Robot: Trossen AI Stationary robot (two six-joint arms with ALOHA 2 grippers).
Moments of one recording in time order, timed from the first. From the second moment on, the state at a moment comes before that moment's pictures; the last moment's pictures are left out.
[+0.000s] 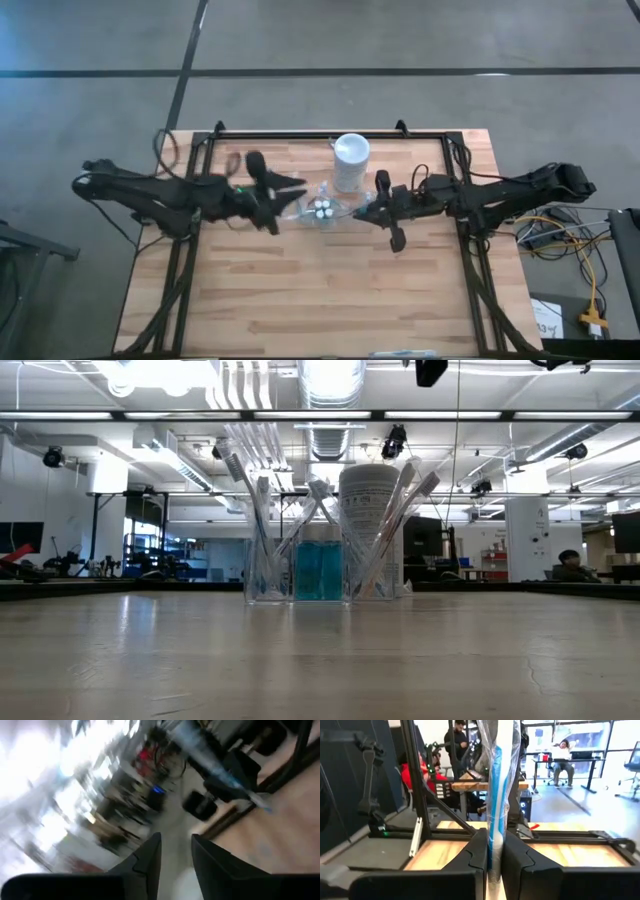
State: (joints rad) left arm -0.24 1.14 1.16 0.00 -0.52 0.94; right arm 0.10 1.13 0.73 0.42 -0.05 0.08
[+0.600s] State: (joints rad) left arm 0.01 0.80 0.34 0.45 -0.02 -0.03; right arm 0.11 1.11 0.55 0.53 0.07 -0.15
